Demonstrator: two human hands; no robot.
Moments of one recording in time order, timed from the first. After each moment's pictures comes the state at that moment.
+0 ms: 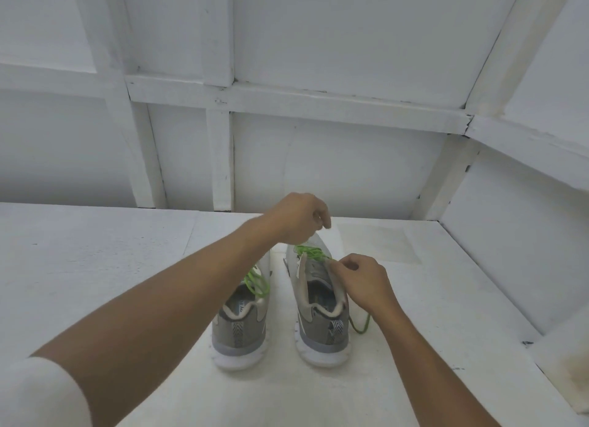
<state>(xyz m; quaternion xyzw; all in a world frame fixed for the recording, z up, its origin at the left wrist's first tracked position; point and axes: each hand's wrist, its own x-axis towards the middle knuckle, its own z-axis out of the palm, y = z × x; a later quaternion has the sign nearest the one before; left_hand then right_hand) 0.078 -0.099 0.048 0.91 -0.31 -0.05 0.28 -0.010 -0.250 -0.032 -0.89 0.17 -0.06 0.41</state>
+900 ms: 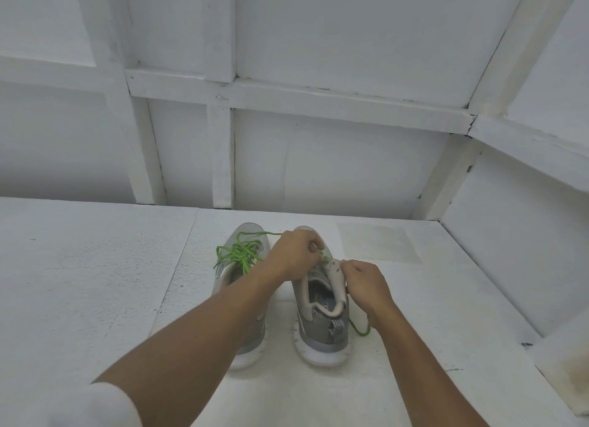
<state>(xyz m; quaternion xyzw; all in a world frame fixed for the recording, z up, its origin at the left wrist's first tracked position) 0.070 -0.110 -0.031 0.90 -0.21 -0.05 0.38 -0.002 -0.255 -0.053 -0.85 0.20 -0.06 0.47</state>
